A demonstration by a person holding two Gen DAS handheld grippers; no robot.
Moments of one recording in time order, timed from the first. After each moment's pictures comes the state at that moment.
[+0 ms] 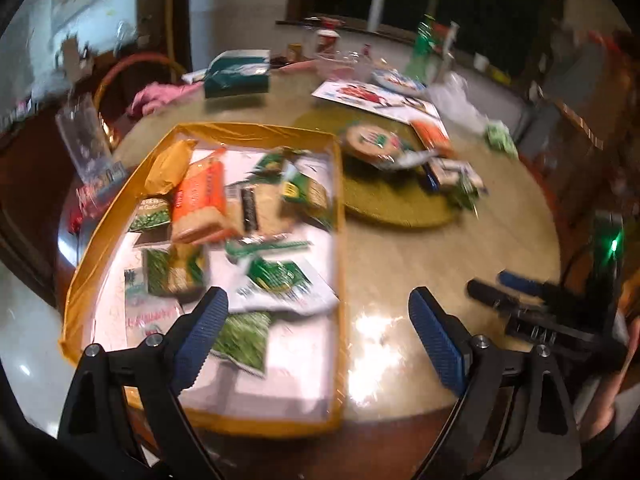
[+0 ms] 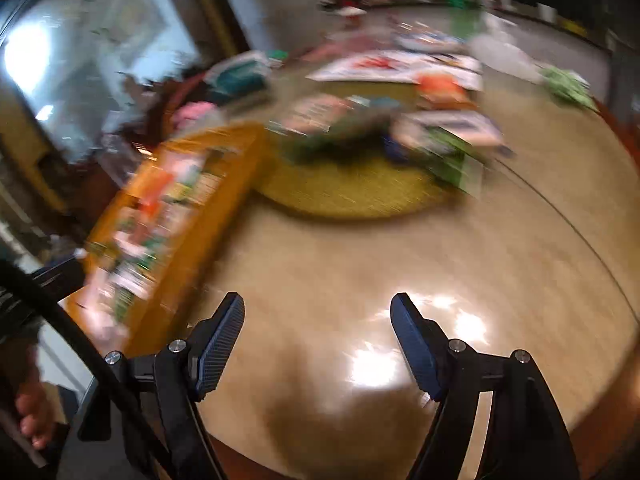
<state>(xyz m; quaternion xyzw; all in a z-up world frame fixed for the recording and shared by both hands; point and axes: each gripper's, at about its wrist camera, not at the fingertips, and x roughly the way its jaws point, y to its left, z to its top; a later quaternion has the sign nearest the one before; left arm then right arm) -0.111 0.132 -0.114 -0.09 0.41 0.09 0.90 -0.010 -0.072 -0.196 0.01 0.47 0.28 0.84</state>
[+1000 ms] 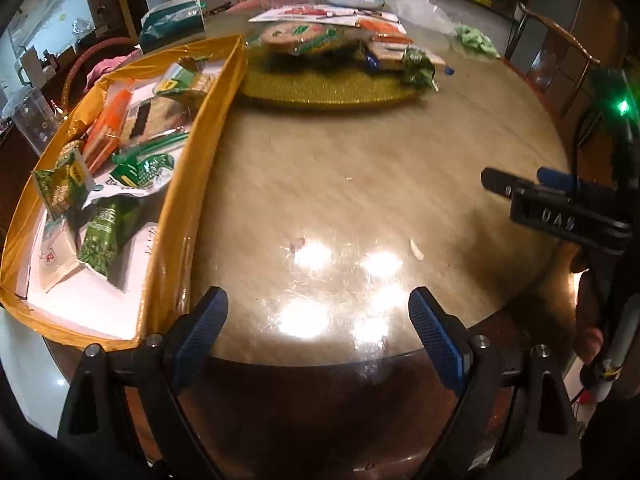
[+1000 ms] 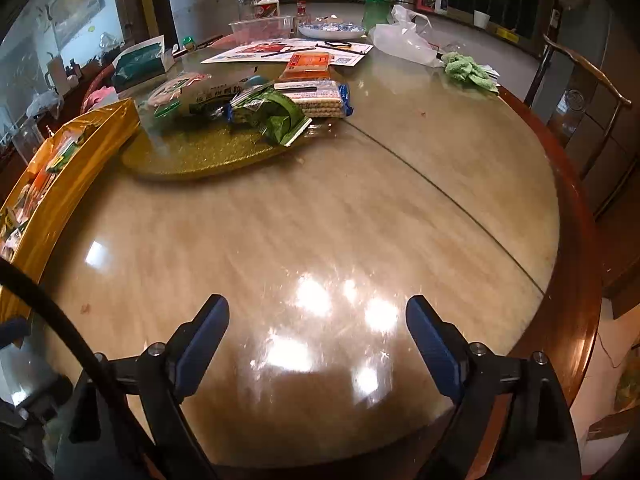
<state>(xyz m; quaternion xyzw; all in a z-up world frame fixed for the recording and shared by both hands) -0.101 0.044 -0.190 -0.04 0.51 0.07 0.86 0.002 -0.127 -0.220 -0.06 0.46 0.17 0.87</state>
